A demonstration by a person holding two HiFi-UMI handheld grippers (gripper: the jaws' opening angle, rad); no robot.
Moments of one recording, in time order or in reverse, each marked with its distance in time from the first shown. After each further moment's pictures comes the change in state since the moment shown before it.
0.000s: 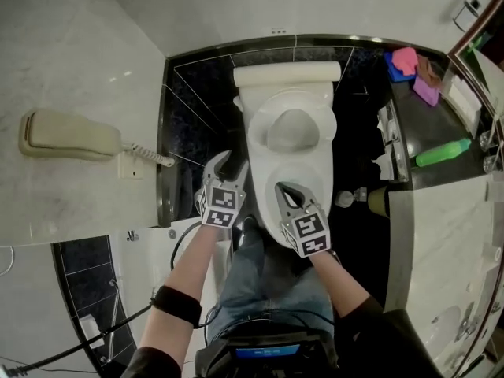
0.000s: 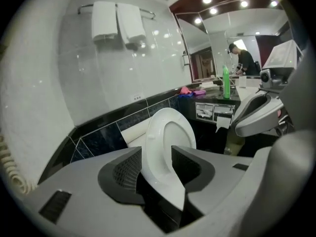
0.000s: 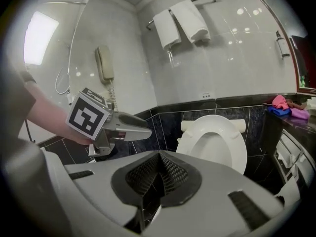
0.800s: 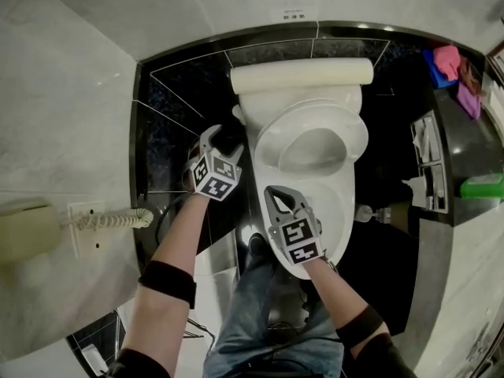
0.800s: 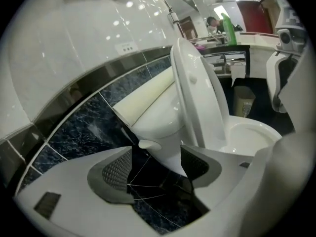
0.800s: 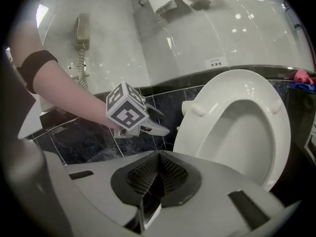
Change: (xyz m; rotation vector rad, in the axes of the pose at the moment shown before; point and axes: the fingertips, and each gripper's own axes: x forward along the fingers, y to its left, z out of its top) left arm 0.215 0.116 -0.094 0.296 0.191 -0.056; right arm 0.182 -0.043 -0.055 0.005 0.056 0.023
